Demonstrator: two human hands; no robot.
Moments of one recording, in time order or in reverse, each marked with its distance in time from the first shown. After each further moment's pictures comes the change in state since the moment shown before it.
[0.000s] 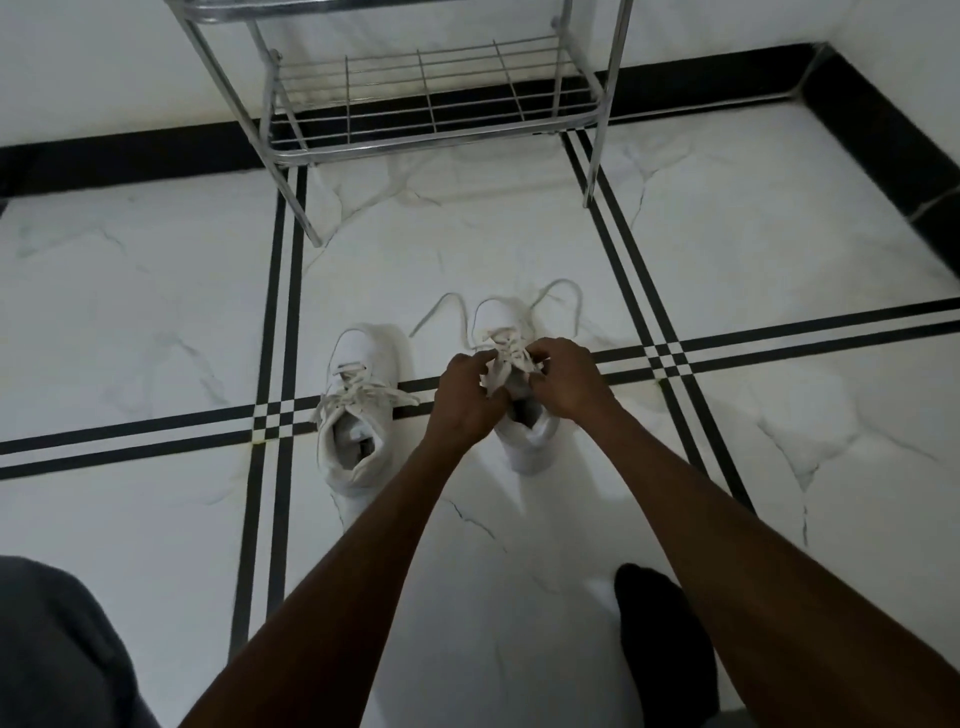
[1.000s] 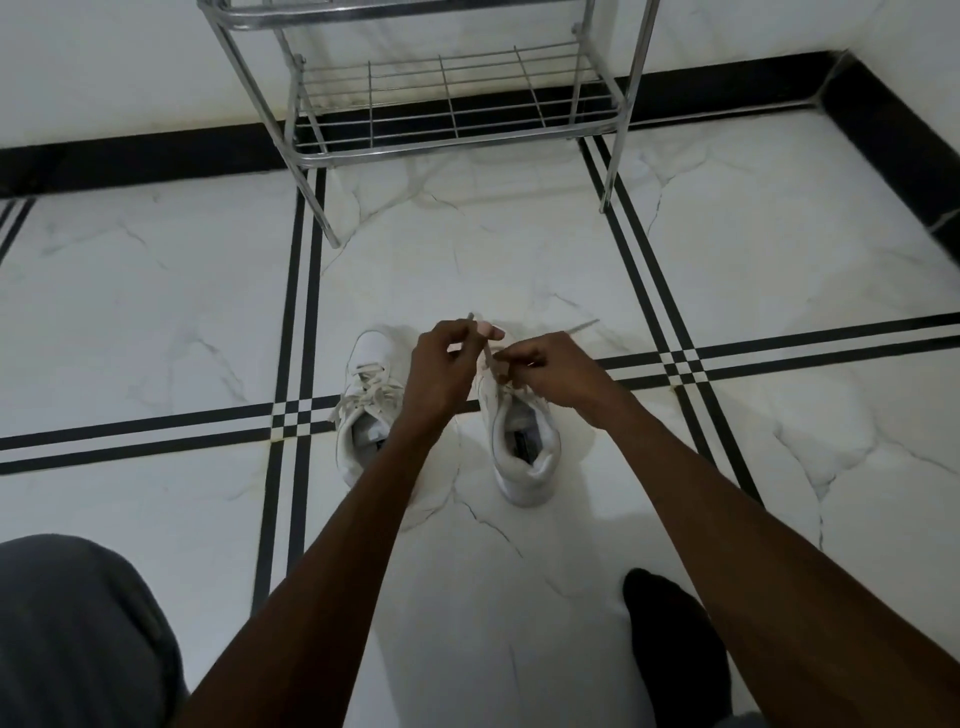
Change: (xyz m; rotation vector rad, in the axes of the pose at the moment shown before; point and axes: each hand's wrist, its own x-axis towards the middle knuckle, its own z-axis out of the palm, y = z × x) left_hand -0.004 0.018 -0.055 -0.425 0.141 0.045; right_hand 0.004 -0.030 -0.005 0.322 -0.234 -0.049
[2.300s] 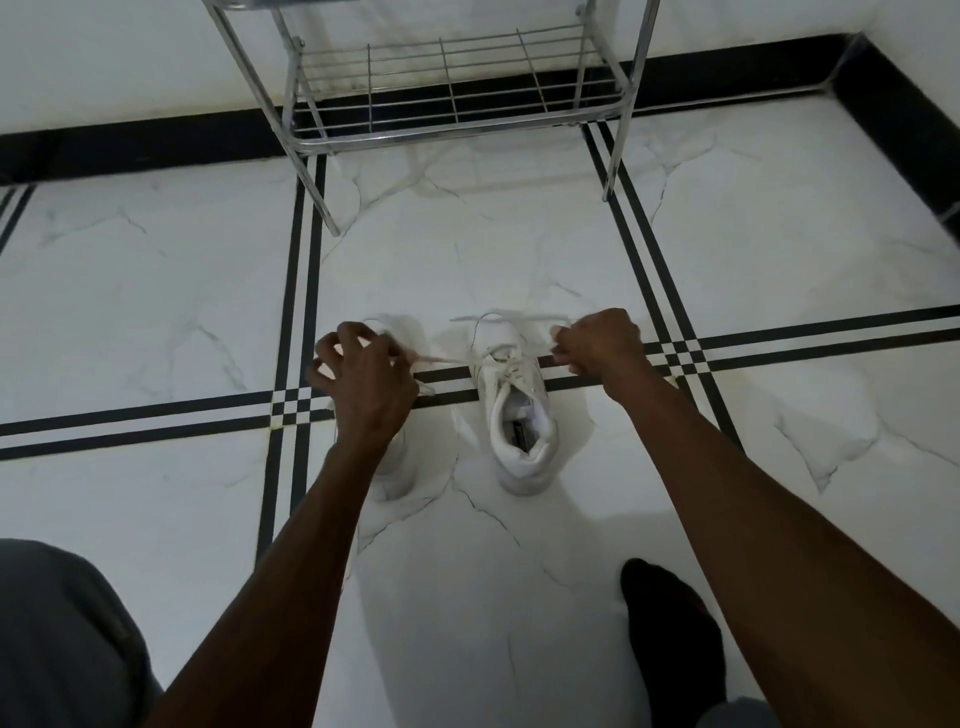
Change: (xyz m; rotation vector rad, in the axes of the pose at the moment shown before) left_hand -0.008 -0.042 -0.051 0.861 0.298 -0.054; right_hand 0.025 0.030 -0.030 0.090 0.381 0.363
